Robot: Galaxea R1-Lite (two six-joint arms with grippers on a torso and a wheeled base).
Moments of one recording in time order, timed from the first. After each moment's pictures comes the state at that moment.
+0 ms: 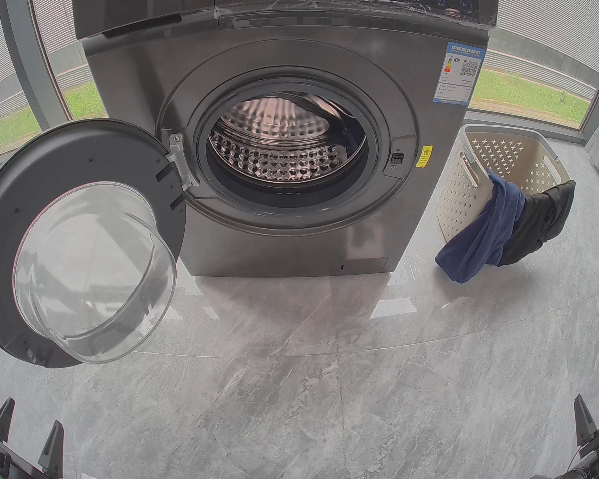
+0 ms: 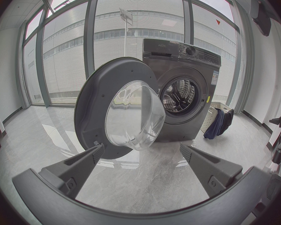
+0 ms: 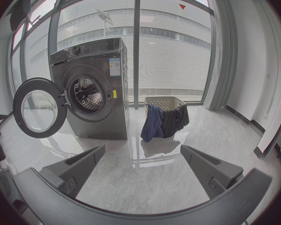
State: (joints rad) left arm 0.00 0.02 -0.02 0.00 0.02 -0.04; right arm -0.01 0.03 -0.02 0.00 -0.04 0.00
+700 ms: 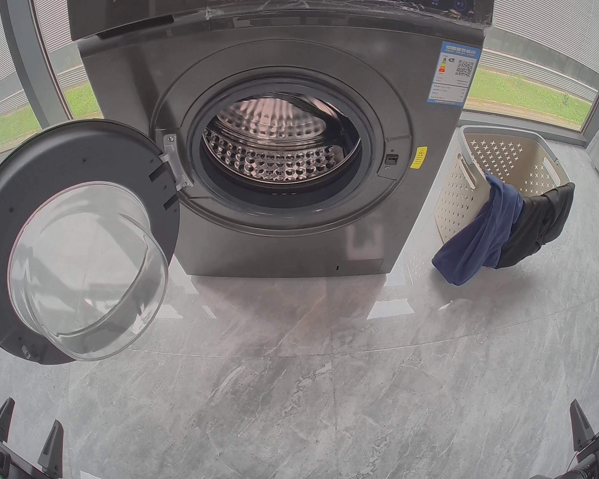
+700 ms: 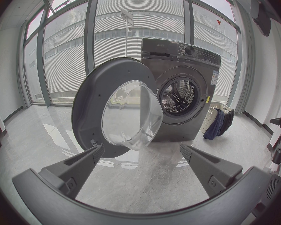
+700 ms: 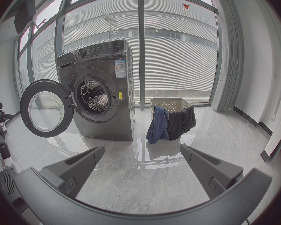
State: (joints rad) left arm 0.00 0.02 -0.02 0.00 0.02 -0.04; right arm -0.01 0.01 -0.02 0.00 0.01 -0.01
